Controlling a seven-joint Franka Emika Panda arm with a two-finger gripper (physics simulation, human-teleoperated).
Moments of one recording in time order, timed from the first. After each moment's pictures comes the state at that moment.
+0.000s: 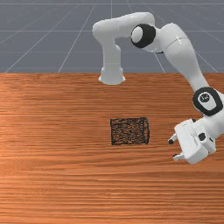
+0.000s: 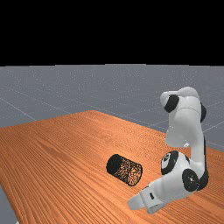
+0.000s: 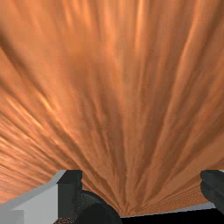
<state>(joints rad) 0.71 1.30 -0.36 -0.87 -0.32 1.71 -0.04</state>
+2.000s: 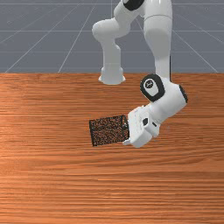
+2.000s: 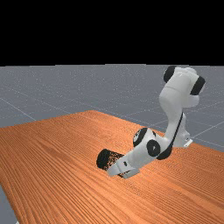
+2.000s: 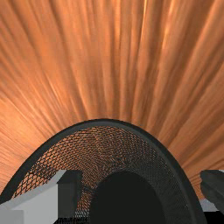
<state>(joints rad) 0.70 0.84 -0.49 -1.77 -0.51 2.21 -0.07</state>
